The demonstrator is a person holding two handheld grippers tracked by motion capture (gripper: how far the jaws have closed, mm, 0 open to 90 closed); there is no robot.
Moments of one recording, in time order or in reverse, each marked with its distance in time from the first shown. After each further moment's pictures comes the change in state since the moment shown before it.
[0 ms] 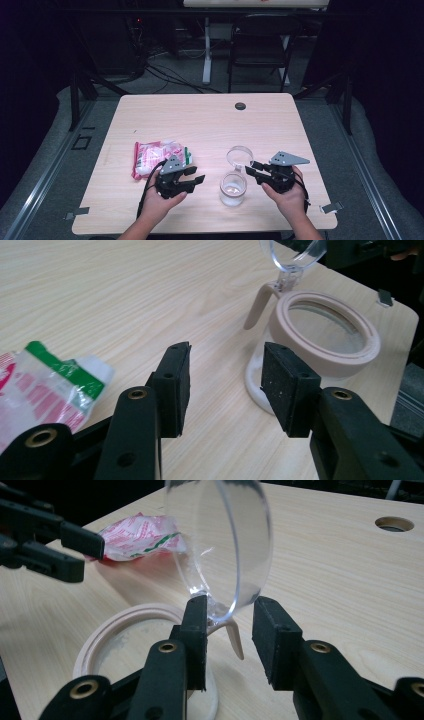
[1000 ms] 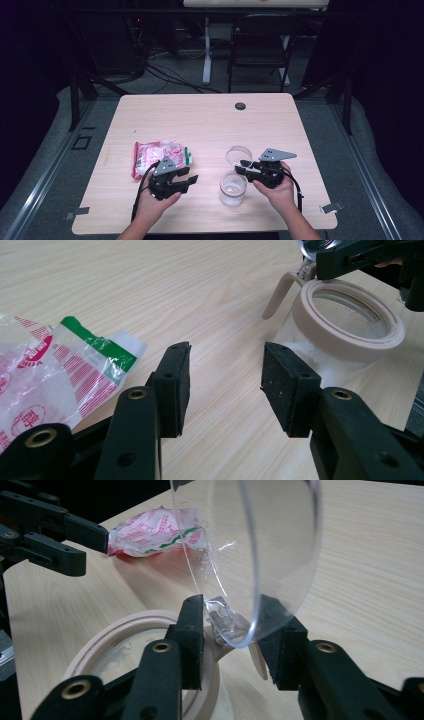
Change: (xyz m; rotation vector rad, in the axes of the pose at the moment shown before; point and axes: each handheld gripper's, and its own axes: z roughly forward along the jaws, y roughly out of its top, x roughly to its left) left arm 0.006 -0.011 -0.008 0.008 0.042 -0.034; right arm -0.007 -0.001 0.035 0.009 0.118 -0.004
